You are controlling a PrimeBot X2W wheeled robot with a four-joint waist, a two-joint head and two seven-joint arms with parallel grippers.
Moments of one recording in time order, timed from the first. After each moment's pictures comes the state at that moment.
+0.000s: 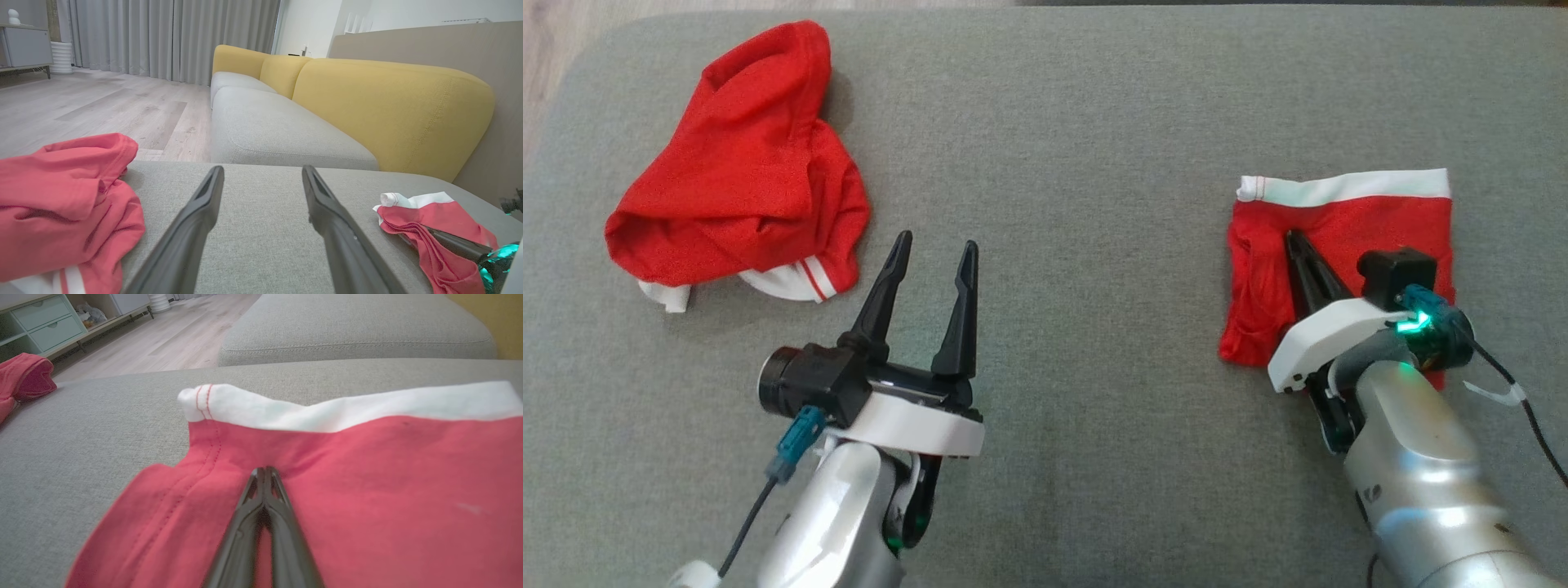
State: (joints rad) left arm -0.30 0.05 -0.40 0.27 -0.33 -0.03 -0.25; right arm -0.59 -0.06 0.12 0.97 0.12 0.13 -0.26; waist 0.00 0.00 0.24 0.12
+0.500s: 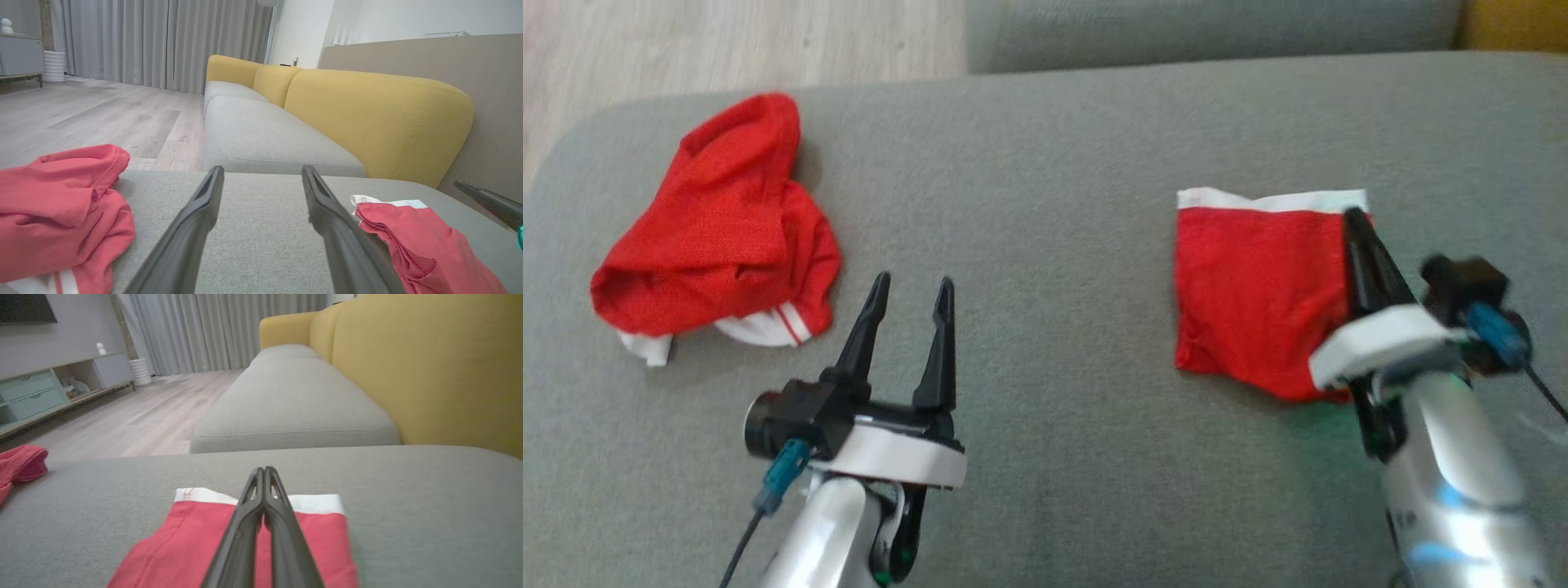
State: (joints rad) left arm -0.23 0.05 -0.36 0.27 -0.33 -0.03 -0.25; right arm -0.47 -0.06 0.00 0.70 0.08 0.13 -0.26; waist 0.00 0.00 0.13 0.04
